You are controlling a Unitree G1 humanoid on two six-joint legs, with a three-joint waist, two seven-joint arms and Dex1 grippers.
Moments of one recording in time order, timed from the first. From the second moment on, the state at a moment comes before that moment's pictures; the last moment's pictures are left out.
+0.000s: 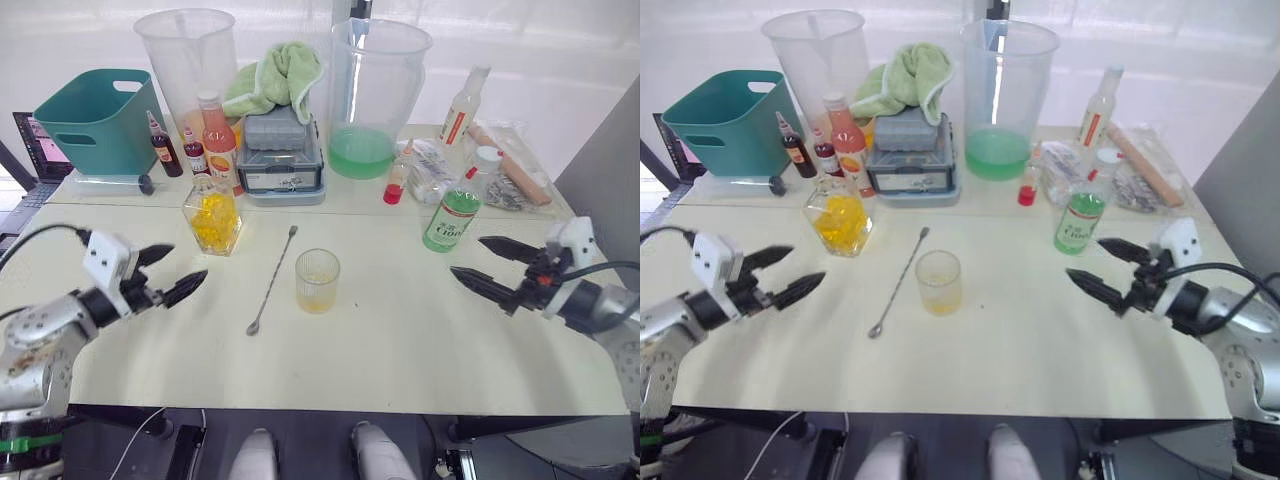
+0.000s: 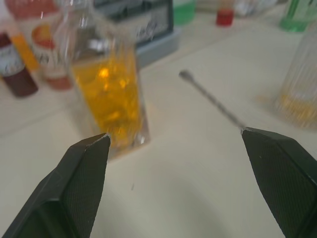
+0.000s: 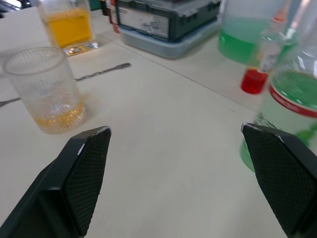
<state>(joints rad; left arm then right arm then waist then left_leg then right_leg) -0.07 0.76 0.37 0.01 -0.45 0.26 -0.86 -0.12 -0.81 -0.39 -0.17 0.61 0.47 0.90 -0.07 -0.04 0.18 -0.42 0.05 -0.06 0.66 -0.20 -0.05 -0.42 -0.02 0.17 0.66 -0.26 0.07</state>
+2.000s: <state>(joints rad) -0.08 0.73 0.39 -0.26 -0.75 0.38 -1.07 -0.94 -0.64 -0.21 0.80 0.34 0.13 0.84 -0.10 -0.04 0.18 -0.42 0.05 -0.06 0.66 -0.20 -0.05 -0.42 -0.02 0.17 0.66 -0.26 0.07</state>
